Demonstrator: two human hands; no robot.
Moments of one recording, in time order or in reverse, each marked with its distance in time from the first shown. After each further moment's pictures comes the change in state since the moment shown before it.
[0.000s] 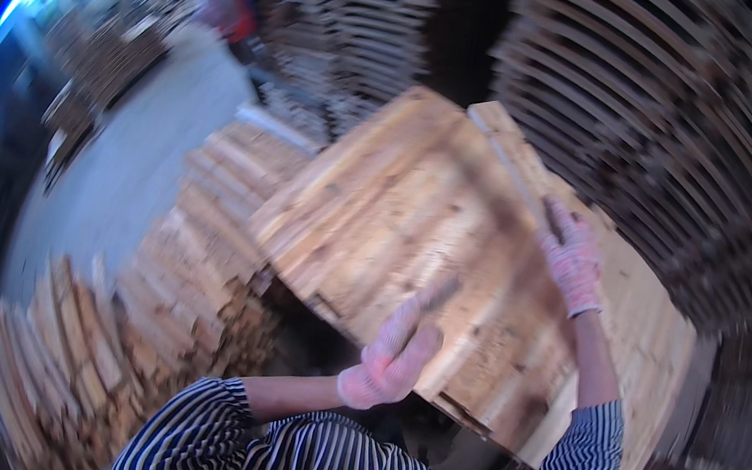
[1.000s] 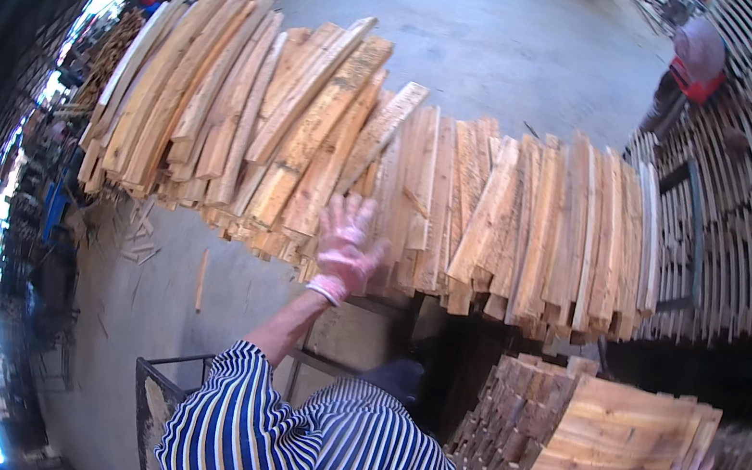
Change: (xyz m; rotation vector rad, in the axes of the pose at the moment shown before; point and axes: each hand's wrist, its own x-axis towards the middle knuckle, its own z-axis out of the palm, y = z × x) left_hand -0.275 0.066 -0.477 1.790 0.864 -1.072; right_hand 0.195 -0.169 0.153 -0.417 -0.240 -0.531
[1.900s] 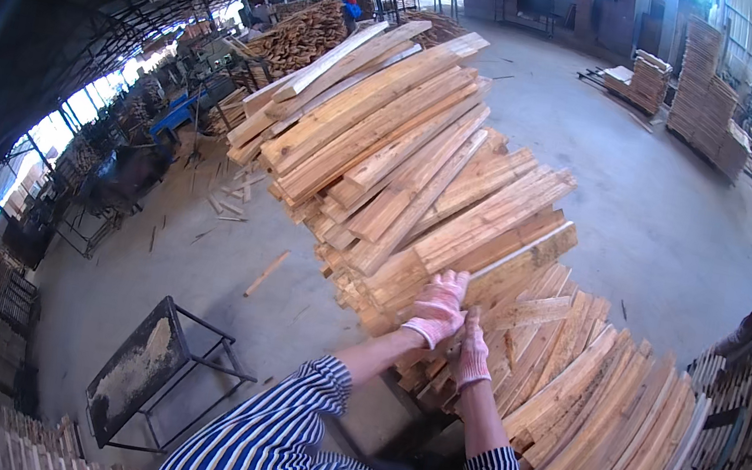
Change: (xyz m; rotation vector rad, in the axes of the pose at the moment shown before) left_hand 0.117 -0.083 -0.038 0.030 -0.080 -0.388; right_hand -0.059 -0.867 0.135 1.657 -1.459 0.005
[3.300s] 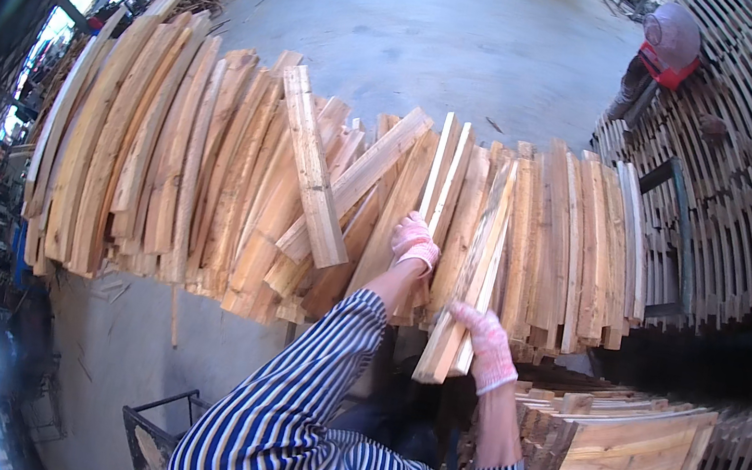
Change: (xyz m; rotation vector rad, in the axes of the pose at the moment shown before) left_hand 0.002 0.206 0.215 -0.021 -0.557 -0.168; right_hand -0.244 -0.061 -0.180 0.053 0.269 -0.171
